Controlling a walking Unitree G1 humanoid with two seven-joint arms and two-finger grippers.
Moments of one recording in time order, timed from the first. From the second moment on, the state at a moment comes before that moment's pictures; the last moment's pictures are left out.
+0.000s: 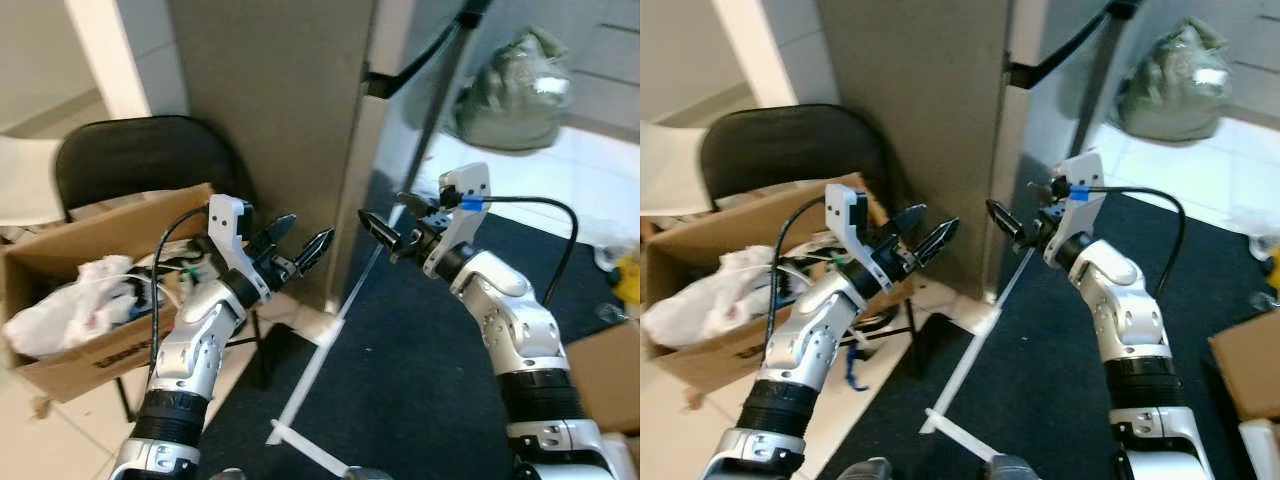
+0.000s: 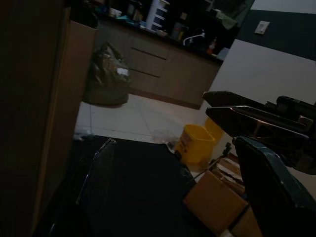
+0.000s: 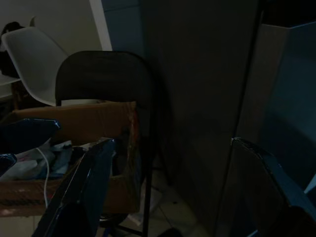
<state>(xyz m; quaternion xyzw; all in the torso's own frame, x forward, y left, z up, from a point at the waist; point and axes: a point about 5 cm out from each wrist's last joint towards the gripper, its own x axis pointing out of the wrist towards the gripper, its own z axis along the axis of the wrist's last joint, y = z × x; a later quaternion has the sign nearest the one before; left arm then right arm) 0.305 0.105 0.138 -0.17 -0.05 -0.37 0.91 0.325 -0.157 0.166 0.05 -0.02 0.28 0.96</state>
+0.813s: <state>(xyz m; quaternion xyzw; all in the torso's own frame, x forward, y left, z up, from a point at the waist) 0.315 0.110 0.138 -0.13 -0.05 -0.31 0.94 0.336 -0.160 0.160 0.05 -0.01 0.24 0.97</state>
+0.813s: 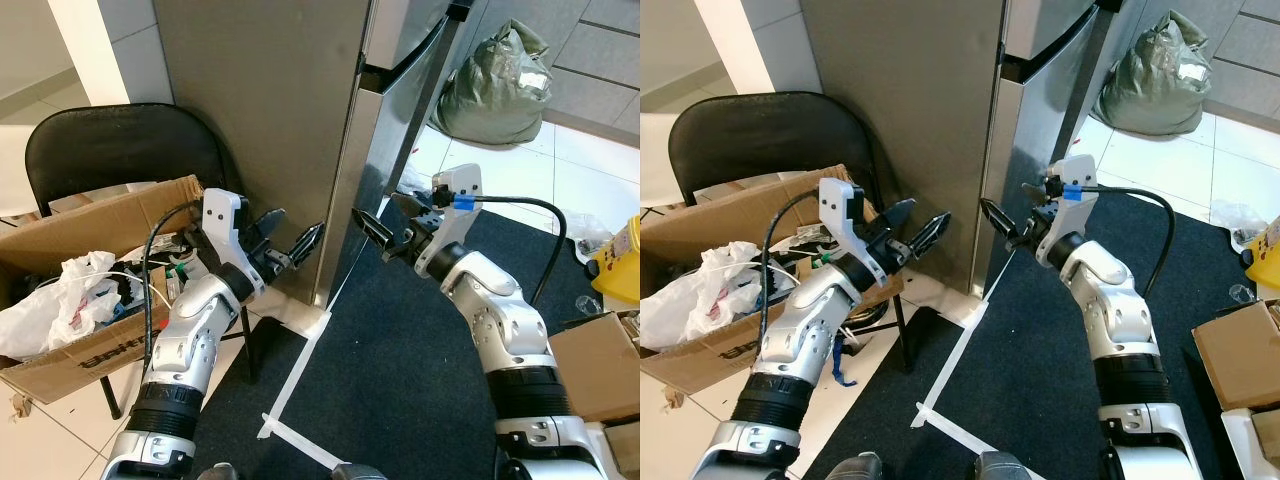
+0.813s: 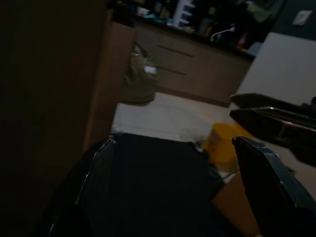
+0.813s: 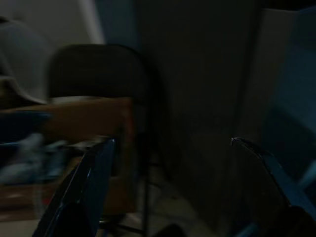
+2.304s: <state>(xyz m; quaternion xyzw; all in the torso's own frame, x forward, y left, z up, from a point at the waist) 0.317 0.129 0.132 -0.06 -0.07 -0.27 0.96 0.327 -0.120 0.171 0.04 -0.05 0.34 0.94</state>
